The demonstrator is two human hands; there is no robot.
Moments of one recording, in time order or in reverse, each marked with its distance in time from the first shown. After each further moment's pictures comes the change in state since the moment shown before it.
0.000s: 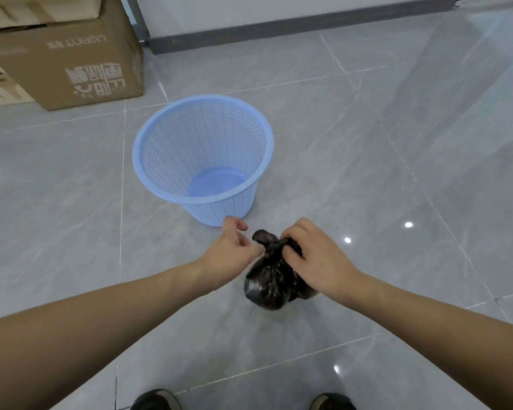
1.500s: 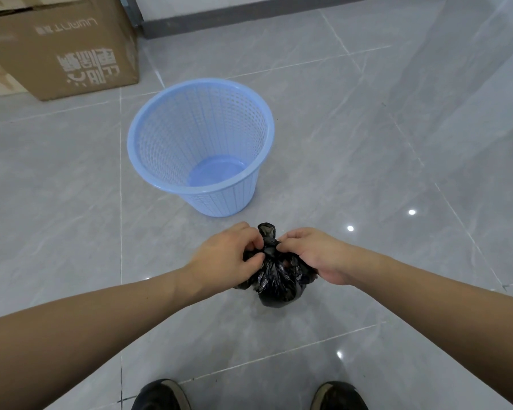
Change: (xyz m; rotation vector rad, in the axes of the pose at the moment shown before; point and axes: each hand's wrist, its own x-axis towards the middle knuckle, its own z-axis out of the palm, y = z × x) left_hand -0.006 -0.019 -0.004 0.622 0.069 0.493; right_hand 0.011 -0.011 0.005 0.795 -0.381 0.706
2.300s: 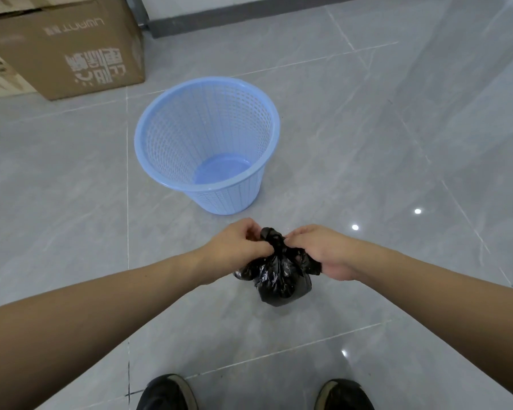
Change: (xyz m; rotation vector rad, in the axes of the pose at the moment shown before) left_hand 0.015 0.004 -0.005 -0.679 -0.196 -0.451; right_hand 0.002 -0.004 0.001 0.042 0.031 0.072
